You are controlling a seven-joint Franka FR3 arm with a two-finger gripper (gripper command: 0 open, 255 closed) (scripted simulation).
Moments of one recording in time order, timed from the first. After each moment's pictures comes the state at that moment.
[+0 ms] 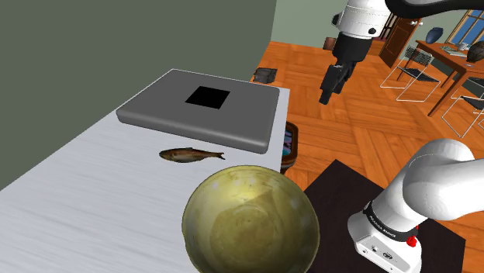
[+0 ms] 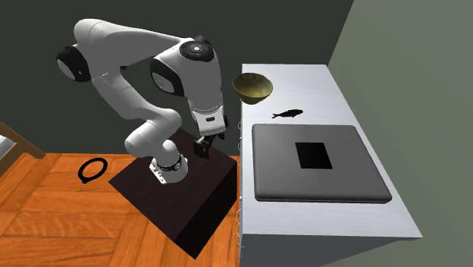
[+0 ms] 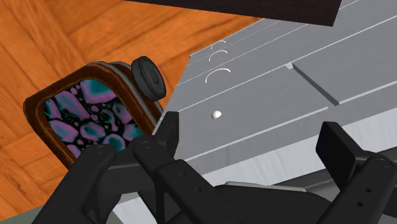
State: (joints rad) arm 0.01 -0.82 0.06 -2.42 0.06 1.61 -0.04
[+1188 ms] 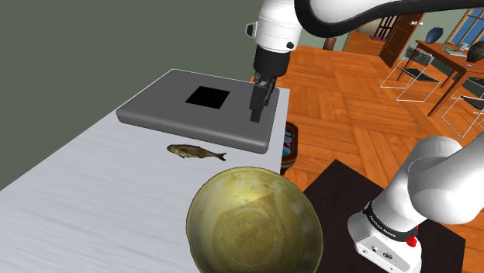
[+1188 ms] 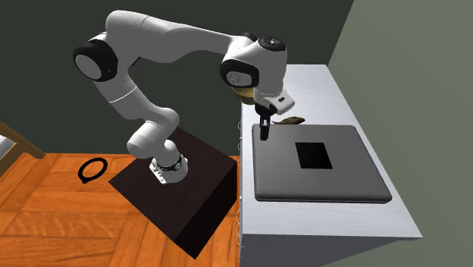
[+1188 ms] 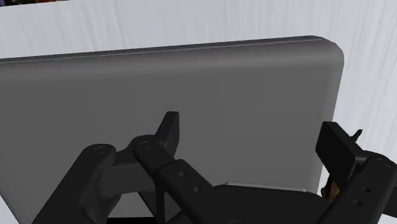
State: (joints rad) arm 0.18 -0.40 0.26 -2.18 0.16 1.84 -0.09
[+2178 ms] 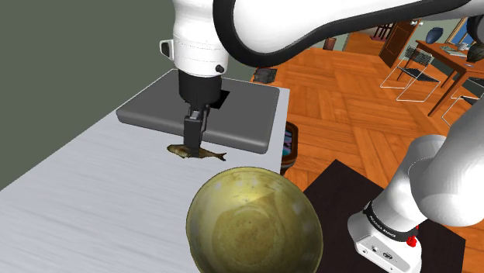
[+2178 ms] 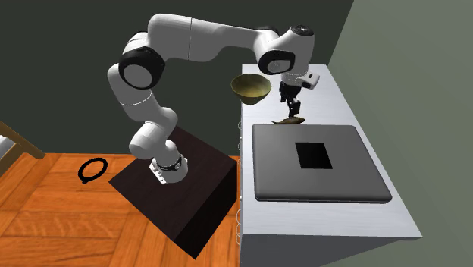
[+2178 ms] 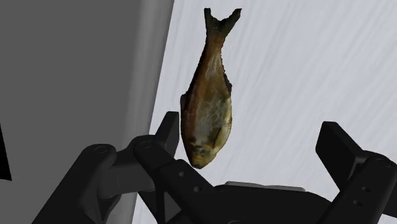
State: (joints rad) arm 0.30 -0.04 0.43 -1.88 0.10 1.93 -0.11
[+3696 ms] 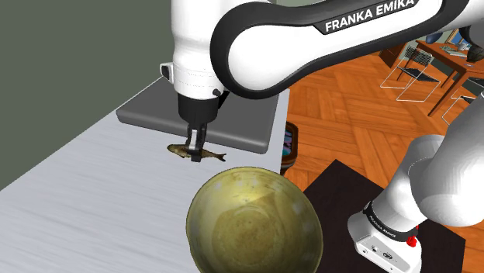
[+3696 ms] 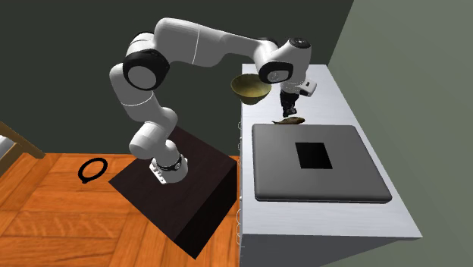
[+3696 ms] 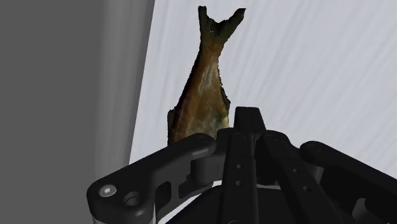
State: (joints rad) arm 0.31 -0.01 0.44 -1.94 0.09 2.03 -0.11
